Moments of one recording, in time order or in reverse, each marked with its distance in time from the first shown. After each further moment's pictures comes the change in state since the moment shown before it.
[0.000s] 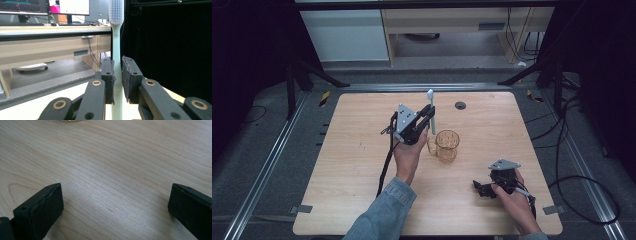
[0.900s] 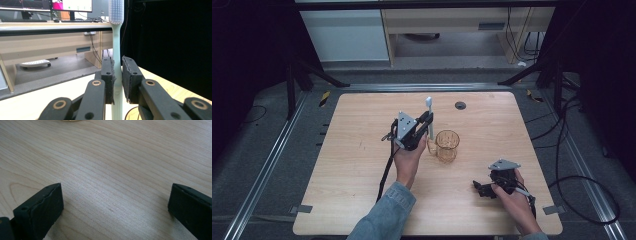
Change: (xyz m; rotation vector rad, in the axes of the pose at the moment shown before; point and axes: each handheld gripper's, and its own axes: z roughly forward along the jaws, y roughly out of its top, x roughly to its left) left arm 0.002 -0.028 0.000 0.017 0.017 -0.001; right arm 0.000 0.000 0.000 0.000 0.002 -0.005
